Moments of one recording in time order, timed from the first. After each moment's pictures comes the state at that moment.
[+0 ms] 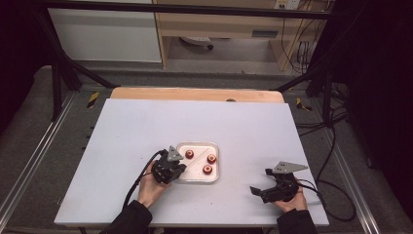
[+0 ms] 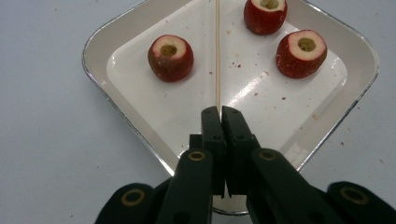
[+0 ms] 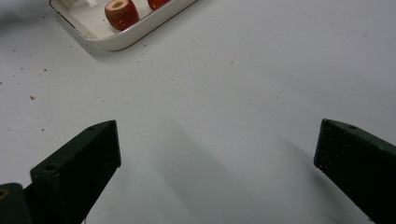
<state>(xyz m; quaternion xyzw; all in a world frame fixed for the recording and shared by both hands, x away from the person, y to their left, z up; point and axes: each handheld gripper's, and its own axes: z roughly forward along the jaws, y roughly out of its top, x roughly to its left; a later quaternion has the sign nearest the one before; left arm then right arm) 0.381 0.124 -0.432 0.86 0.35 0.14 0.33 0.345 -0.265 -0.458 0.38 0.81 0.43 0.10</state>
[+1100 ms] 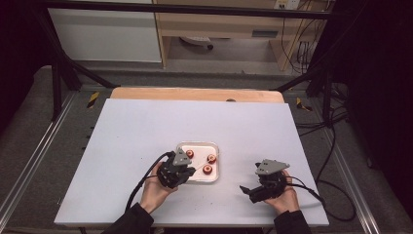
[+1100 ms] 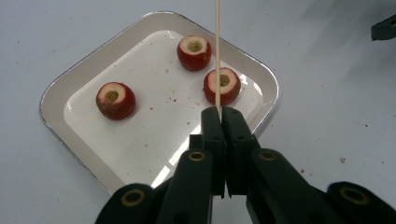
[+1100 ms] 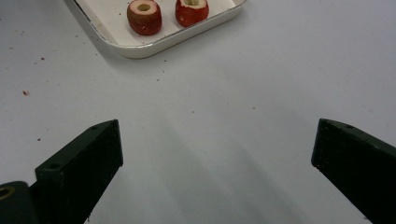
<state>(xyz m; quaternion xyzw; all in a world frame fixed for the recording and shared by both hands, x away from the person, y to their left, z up) 0.360 0.099 -0.401 0.88 0.29 0.12 0.36 0.345 -0.218 -0.432 0.28 0.87 0.37 0.18</state>
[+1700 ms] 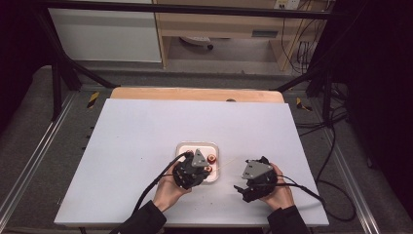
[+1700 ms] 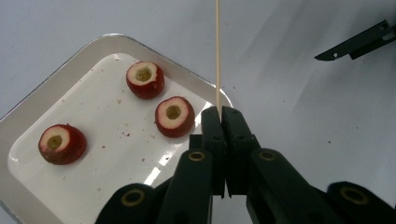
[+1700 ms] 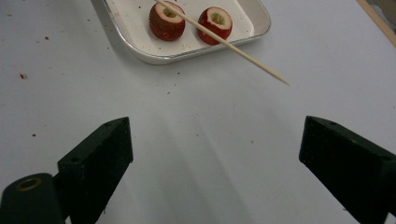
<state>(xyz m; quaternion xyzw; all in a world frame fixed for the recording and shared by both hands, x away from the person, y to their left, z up) 0.358 0.056 -0.395 0.90 0.25 0.10 0.34 0.343 -0.187 -0.416 0.18 0.91 0.30 0.24</state>
